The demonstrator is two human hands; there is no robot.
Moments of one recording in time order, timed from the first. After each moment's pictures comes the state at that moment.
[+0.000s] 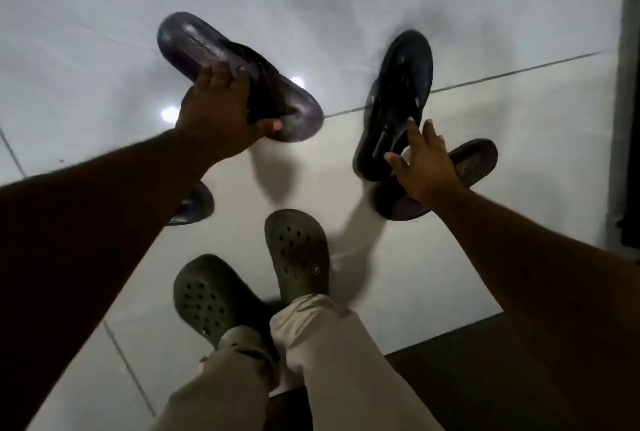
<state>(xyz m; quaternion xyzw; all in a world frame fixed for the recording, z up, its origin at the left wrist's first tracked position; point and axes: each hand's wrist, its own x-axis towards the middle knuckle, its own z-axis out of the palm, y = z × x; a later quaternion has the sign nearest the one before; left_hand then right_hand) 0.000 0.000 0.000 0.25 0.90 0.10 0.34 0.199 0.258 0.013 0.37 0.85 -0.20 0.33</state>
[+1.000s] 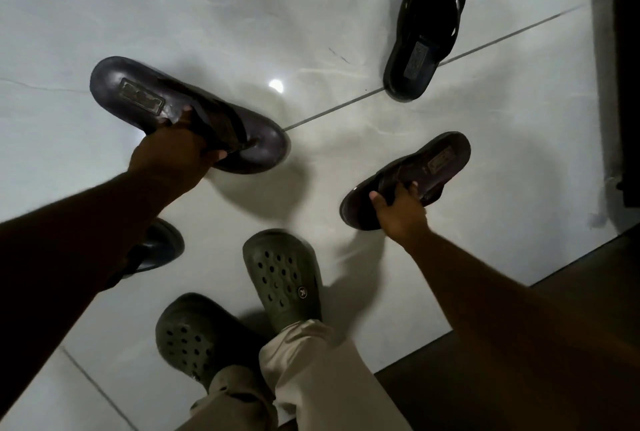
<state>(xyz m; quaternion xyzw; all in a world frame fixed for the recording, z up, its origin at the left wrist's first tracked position) 0.004 0.014 -0.030 0.32 0.87 -0.01 0.38 0.270 0.240 -0.024 0.56 0.70 -0.25 0.35</state>
